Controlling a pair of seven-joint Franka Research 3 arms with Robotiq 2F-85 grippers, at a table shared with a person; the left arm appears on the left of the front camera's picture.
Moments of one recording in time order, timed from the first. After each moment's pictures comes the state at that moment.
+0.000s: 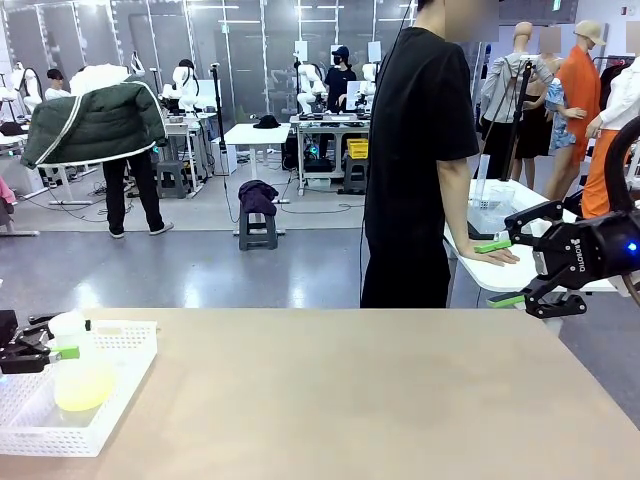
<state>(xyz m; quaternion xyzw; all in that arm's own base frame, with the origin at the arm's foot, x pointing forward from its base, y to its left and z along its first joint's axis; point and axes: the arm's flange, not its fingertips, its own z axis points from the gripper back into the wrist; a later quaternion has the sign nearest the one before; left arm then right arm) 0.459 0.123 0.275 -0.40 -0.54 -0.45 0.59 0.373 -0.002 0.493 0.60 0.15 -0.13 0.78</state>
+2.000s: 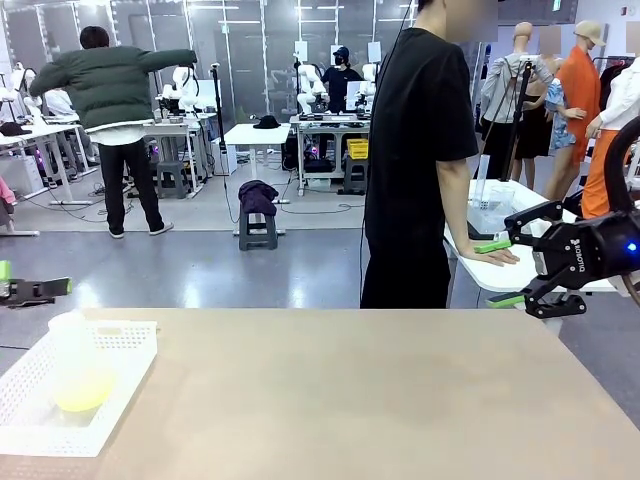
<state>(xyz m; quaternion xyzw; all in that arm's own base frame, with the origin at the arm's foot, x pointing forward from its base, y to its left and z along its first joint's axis) 0.358 0.033 0.430 -0.72 -0.31 -0.27 0.56 0.373 -0.002 0.494 0.60 0.15 -0.13 0.78</state>
